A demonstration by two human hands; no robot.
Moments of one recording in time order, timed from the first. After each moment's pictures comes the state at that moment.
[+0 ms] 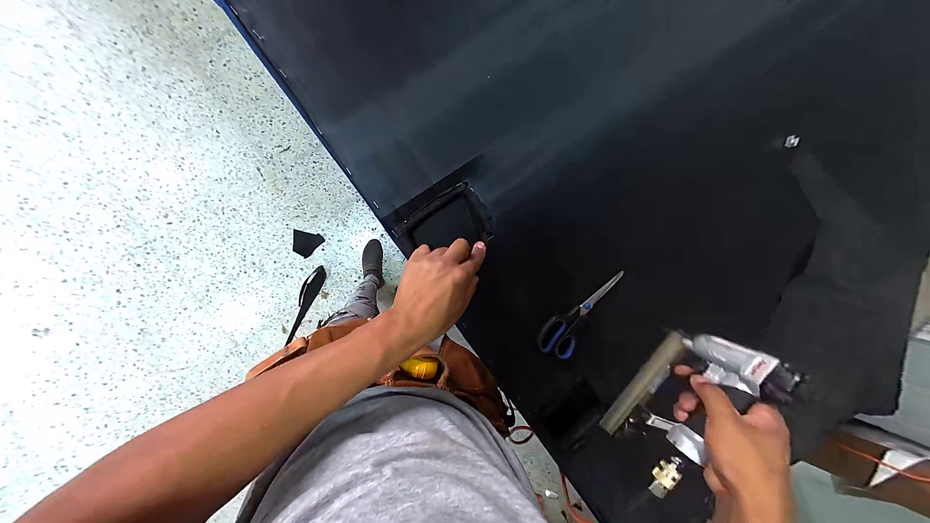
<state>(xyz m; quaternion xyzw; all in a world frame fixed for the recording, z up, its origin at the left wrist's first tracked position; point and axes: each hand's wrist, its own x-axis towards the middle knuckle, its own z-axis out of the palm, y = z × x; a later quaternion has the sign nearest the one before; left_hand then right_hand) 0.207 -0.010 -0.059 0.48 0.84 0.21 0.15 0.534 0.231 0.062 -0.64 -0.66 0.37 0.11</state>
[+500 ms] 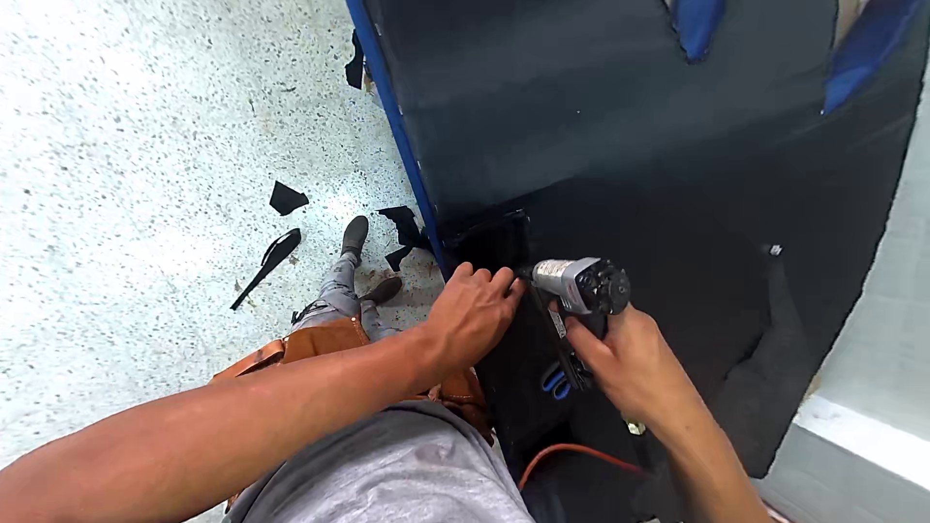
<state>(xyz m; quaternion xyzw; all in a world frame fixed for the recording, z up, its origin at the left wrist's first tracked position) 0.195 -0.023 -0.054 0.49 0.81 0.23 0.22 0.275 0.163 0.066 -0.22 -0.92 0.21 -0.23</state>
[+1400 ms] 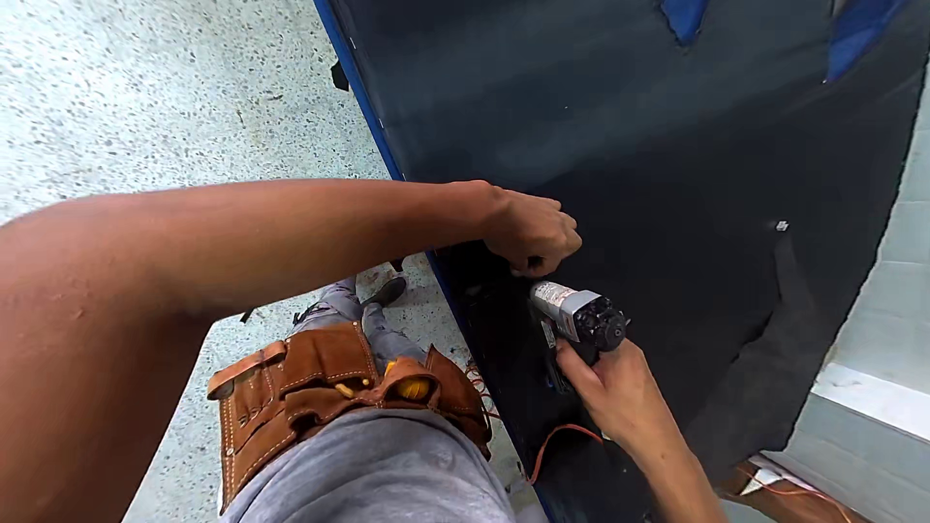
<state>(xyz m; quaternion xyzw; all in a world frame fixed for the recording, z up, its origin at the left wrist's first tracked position) 0.055 0.093 -0.077 0.84 0.44 0.27 0.19 0.323 0.149 0.047 -0.28 -0.91 0.24 -0.17</state>
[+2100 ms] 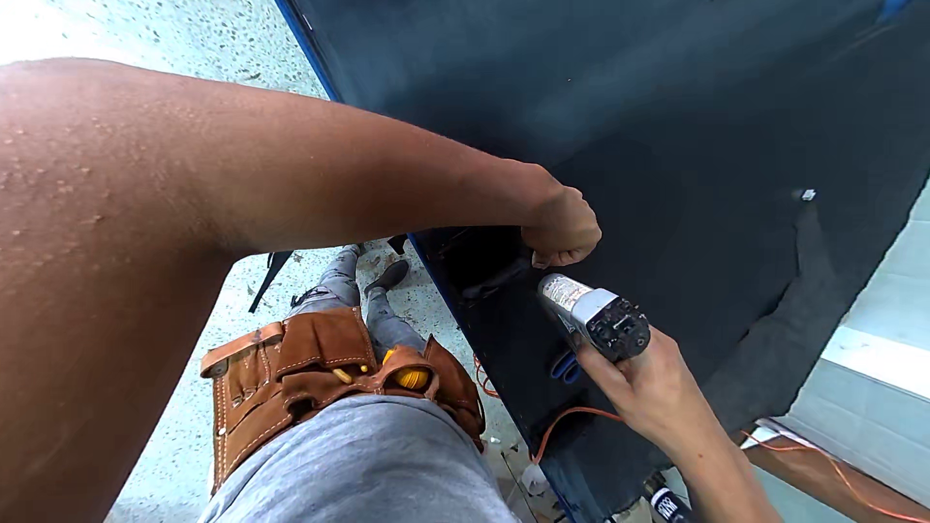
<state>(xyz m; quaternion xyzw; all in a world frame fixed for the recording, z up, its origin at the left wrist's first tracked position) 0.069 0.150 -0.071 0.83 0.47 0.13 0.25 0.309 0.175 0.061 -0.21 -0.93 0.22 -0.19</state>
